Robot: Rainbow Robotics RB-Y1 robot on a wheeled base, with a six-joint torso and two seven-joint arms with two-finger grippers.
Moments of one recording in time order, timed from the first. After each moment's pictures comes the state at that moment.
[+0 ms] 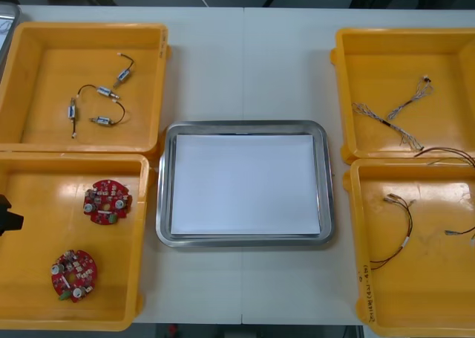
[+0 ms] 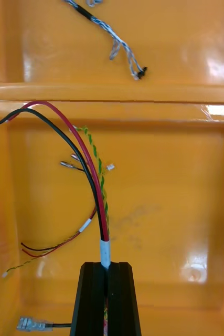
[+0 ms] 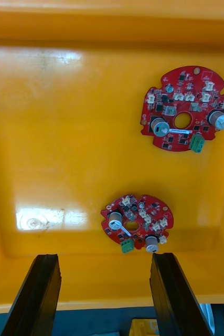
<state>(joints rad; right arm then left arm) -0.02 -0.68 -0.47 -2.43 -0.89 1.91 1.34 0.14 0.83 0.43 -2.38 0.99 1.82 -1.21</state>
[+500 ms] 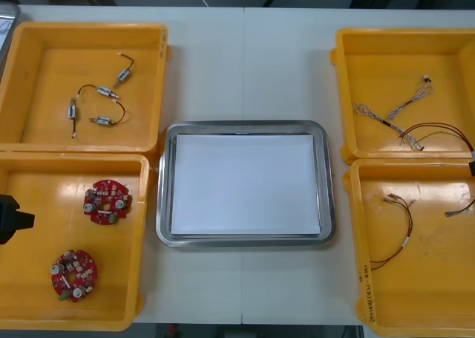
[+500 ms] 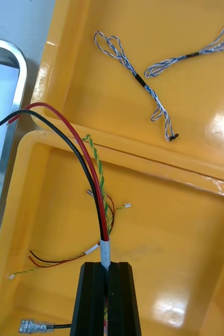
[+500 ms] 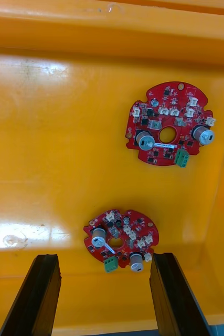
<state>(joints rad) -0.12 -0.73 -0.47 -2.45 -0.99 1.92 1.46 0.22 0.80 0.43 -2.38 1.00 1.67 -1.21</state>
